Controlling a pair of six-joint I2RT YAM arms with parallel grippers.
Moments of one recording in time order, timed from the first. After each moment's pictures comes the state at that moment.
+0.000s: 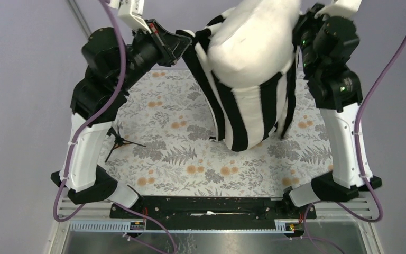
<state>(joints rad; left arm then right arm) -0.64 1.48 2.31 -0.72 0.00 -0.48 0.38 1.52 2.29 -0.60 0.47 0.21</state>
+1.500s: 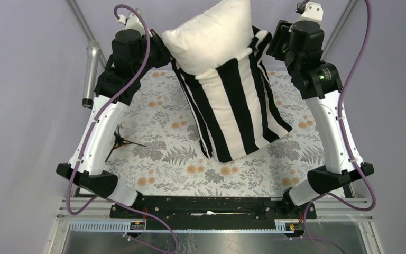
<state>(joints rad) -0.40 1.49 1.93 -0.59 -0.02 -0.60 0.37 1.54 2.07 -0.73 0.42 0.28</state>
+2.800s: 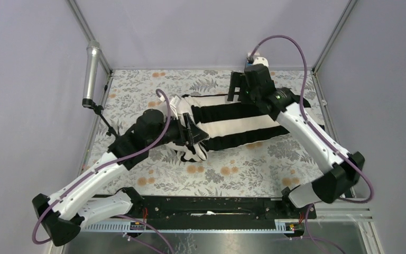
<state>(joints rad) -0.74 0.97 0.93 -0.34 0.21 -0.76 0.56 1.53 1.59 -0.71 0.28 0.46</state>
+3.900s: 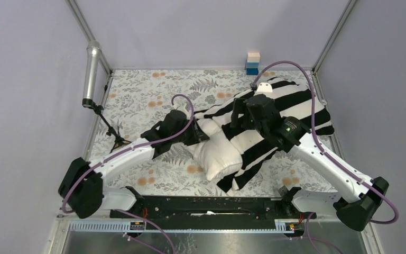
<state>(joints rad) -0.70 1.25 0.79 -0.16 0.15 -0.88 0.71 1.17 1.19 -0.66 0.41 0.53</state>
